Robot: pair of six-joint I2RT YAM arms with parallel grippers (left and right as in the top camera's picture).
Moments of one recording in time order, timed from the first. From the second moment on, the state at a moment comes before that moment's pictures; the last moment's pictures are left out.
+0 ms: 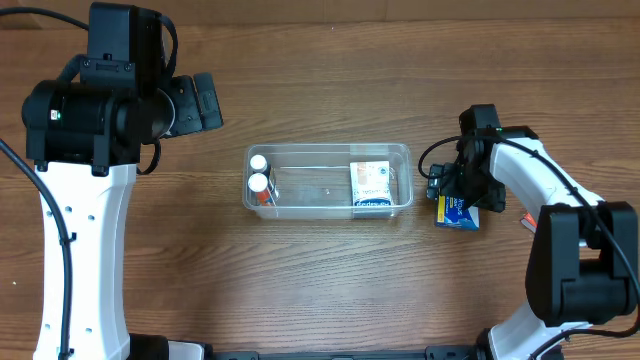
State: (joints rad) left arm -0.12 1.57 2.04 -1.47 -0.13 -0.32; right arm 0.04 1.82 1.14 -0.88 0.01 0.26
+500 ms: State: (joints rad) left arm -0.12 1.57 2.04 -1.47 -0.13 -0.32; right arm 0.04 1.82 1.09 -0.84 0.00 0.26
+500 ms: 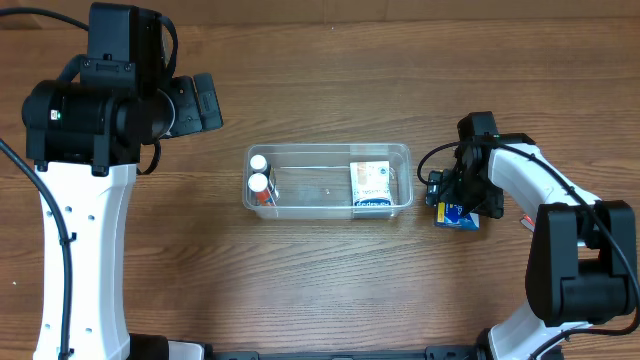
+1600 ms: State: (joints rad) left arm -0.12 1.57 2.04 -1.48 -0.13 -0.32; right arm 0.22 1.61 1.60 -1.15 -0.01 0.30
